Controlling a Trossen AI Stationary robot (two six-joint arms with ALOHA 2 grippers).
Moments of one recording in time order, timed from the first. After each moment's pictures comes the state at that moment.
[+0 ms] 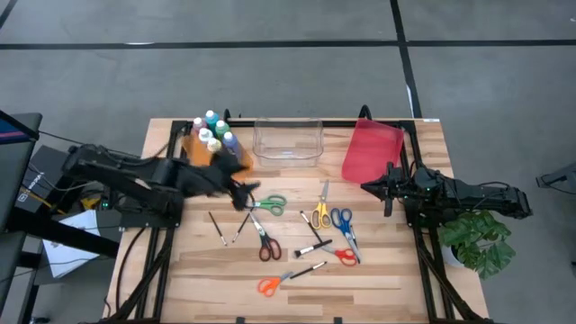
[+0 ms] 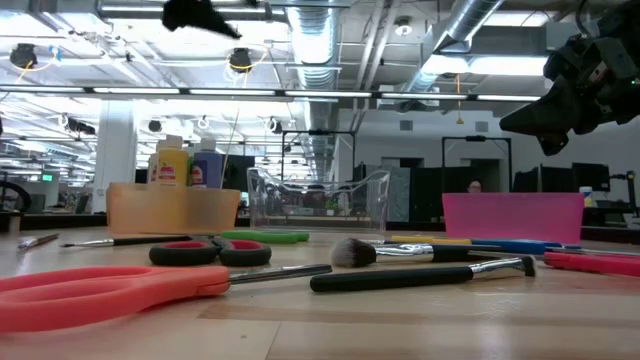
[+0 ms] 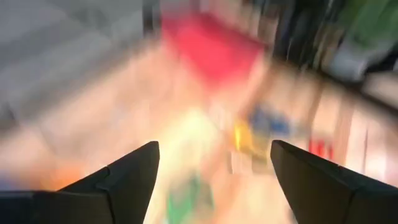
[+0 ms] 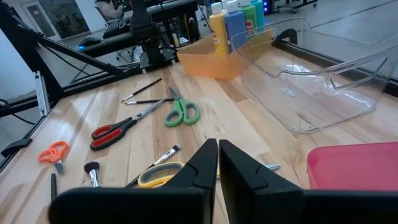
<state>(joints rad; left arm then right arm) -0.21 1.15 1.09 -0.61 -0.56 -0.61 -0.09 0.08 0.08 -0.22 0.10 0.26</state>
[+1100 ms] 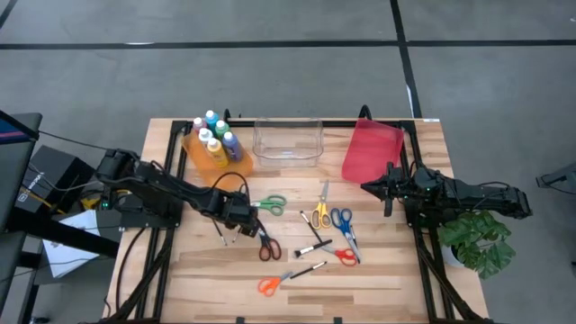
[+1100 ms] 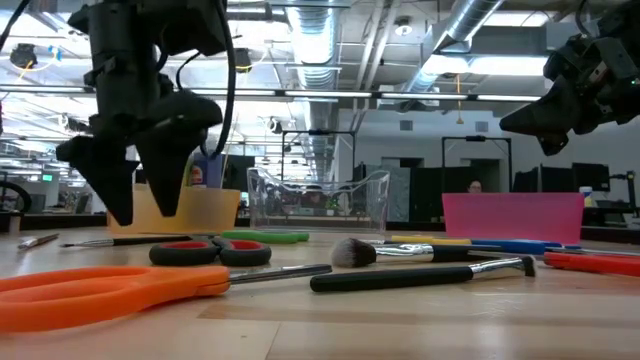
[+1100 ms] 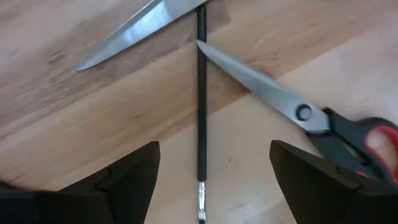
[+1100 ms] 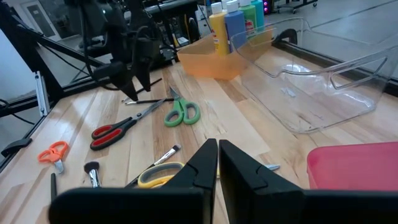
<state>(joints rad) -0.22 1.55 0.82 -0.60 -0.10 -1.31 -0.09 0.08 0.08 -0.22 0.10 0.26</state>
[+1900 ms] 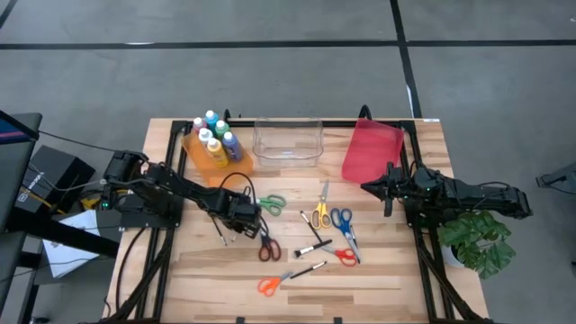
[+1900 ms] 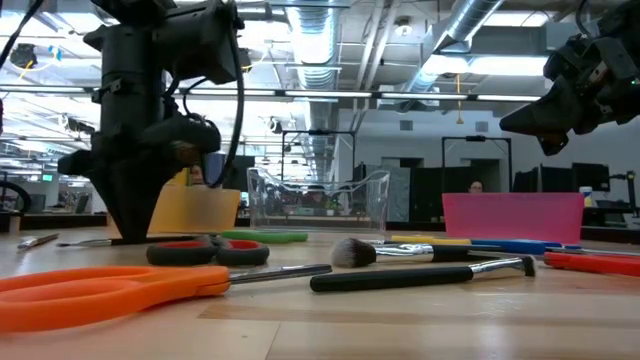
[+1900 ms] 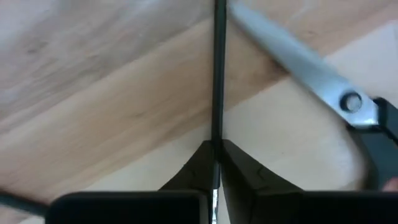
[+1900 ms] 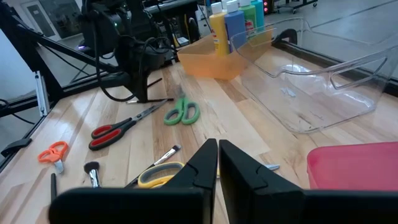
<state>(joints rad) -0.20 1.64 0.82 -0.58 0.01 -1.26 -0.09 0.08 0.08 -0.22 0.10 0.26</state>
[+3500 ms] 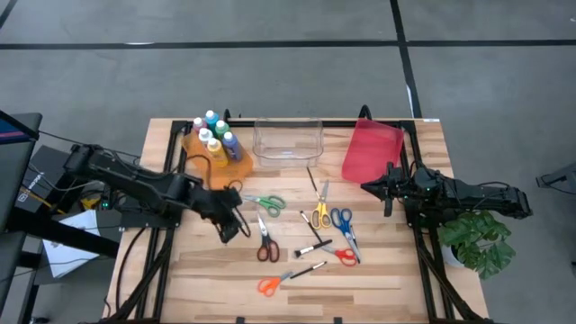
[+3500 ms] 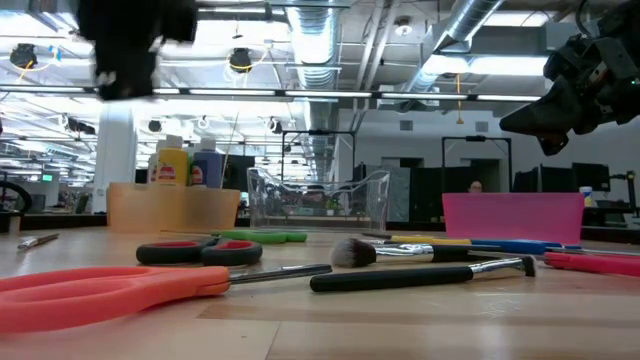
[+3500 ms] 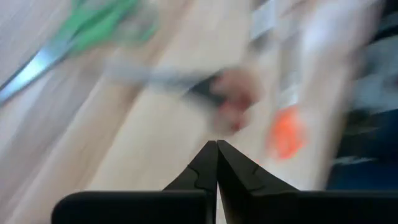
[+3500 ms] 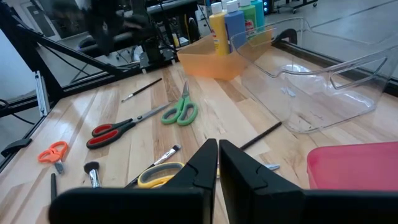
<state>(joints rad) -0.26 1.15 0.82 -0.63 -0.02 -0.82 -0.09 0.08 0.08 -0.22 0.10 0.26</state>
